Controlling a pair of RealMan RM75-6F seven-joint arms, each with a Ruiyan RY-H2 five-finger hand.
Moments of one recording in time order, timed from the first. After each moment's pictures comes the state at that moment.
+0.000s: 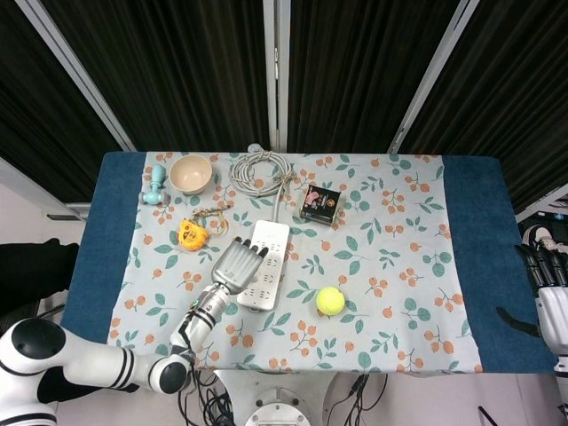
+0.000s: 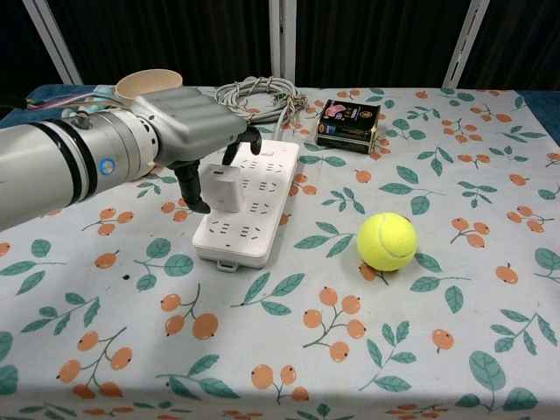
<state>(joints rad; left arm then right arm) -1.04 -1.64 -0.07 -1.70 0.71 1.16 1.02 0.05 -1.01 0.07 -1.64 -1.52 1.53 0.08</state>
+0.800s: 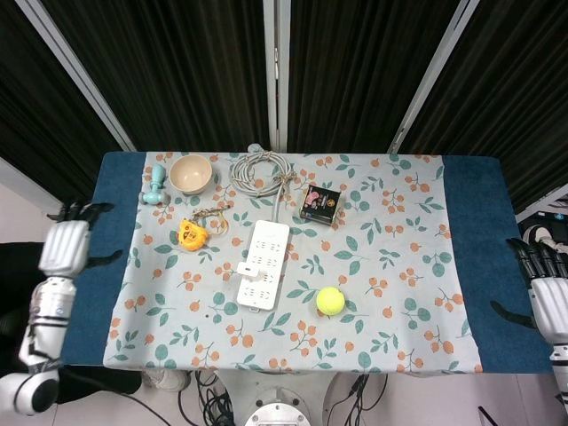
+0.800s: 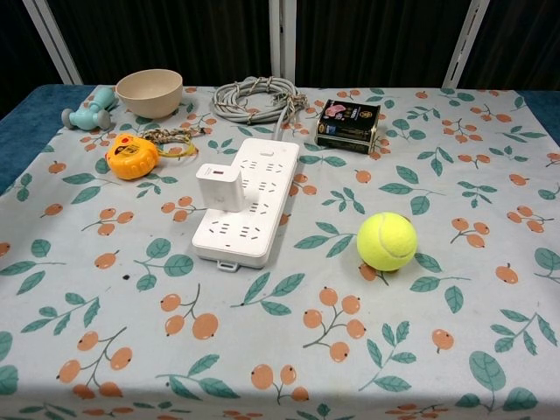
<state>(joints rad) -0.45 -1.20 -0.02 -1.53 1.20 1.42 -0.05 0.10 -1.02 0.08 -1.58 -1.53 1.46 0.17</state>
